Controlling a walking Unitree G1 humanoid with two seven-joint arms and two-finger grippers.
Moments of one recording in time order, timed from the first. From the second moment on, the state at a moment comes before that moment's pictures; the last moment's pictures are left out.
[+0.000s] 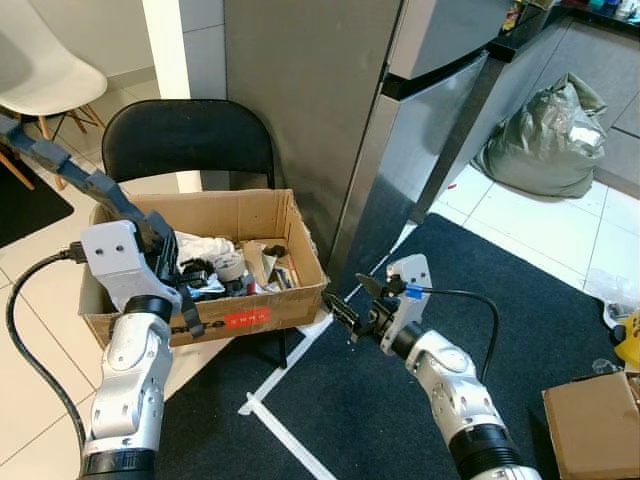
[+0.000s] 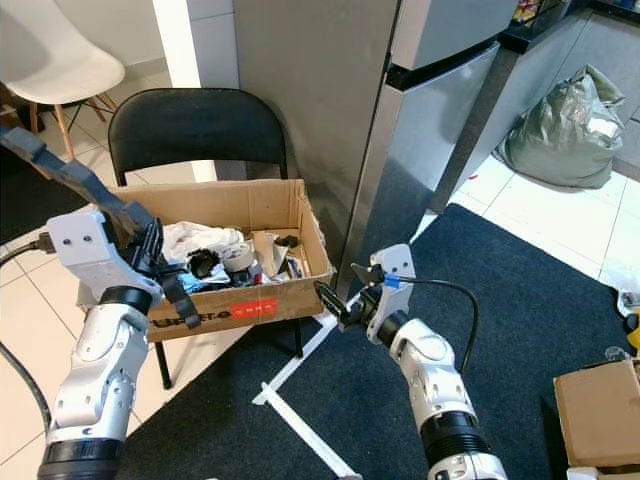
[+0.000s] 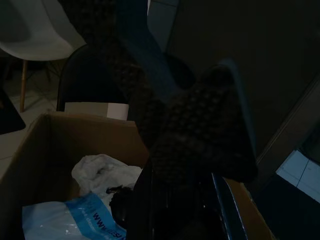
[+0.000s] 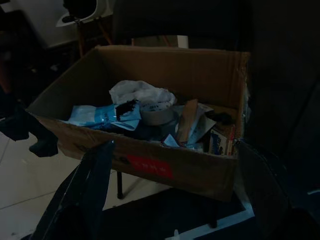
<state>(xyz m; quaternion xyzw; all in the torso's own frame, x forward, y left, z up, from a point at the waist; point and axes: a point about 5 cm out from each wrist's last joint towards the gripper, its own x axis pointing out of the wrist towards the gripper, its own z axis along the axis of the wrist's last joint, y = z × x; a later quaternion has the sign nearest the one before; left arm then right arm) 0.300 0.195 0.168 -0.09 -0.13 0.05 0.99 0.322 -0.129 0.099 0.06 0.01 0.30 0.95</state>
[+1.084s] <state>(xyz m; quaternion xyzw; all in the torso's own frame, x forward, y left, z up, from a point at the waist) 0.310 0.189 0.163 -0.11 -0.11 0.03 0.99 0.330 -0.135 0.098 0.04 0.02 0.28 0.96</state>
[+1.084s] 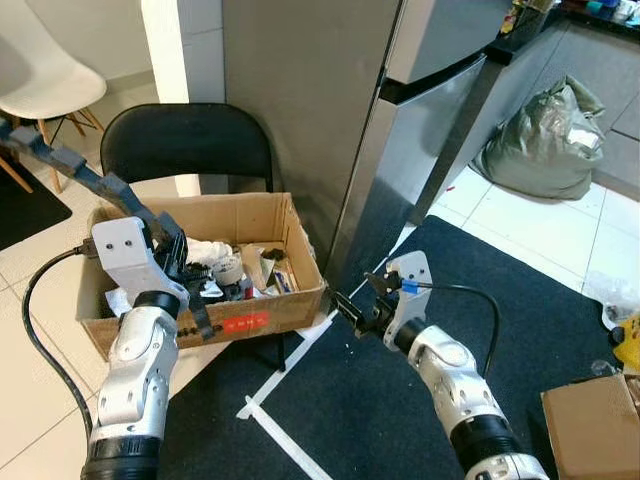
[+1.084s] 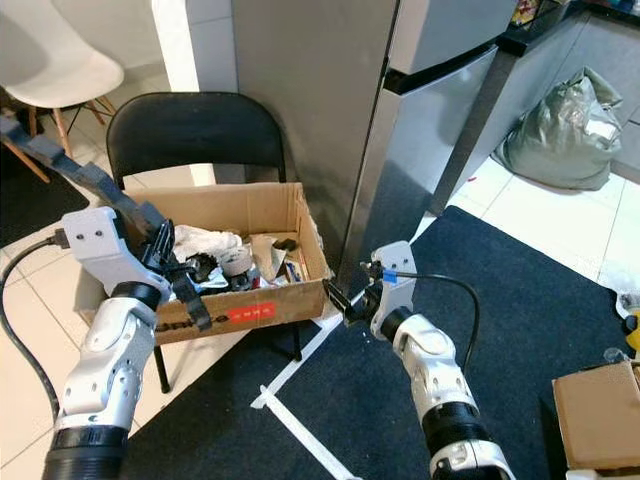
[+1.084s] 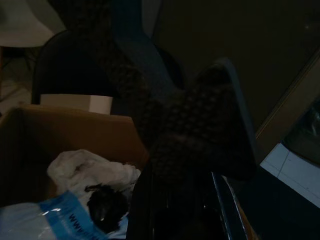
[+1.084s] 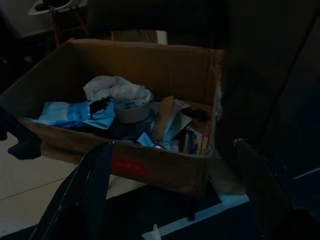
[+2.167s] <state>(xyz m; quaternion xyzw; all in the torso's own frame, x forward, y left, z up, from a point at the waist) 0.313 0.181 0.167 -0.11 -0.11 0.00 0.99 0.333 -0.135 0.102 0.04 0.01 0.27 0.96</state>
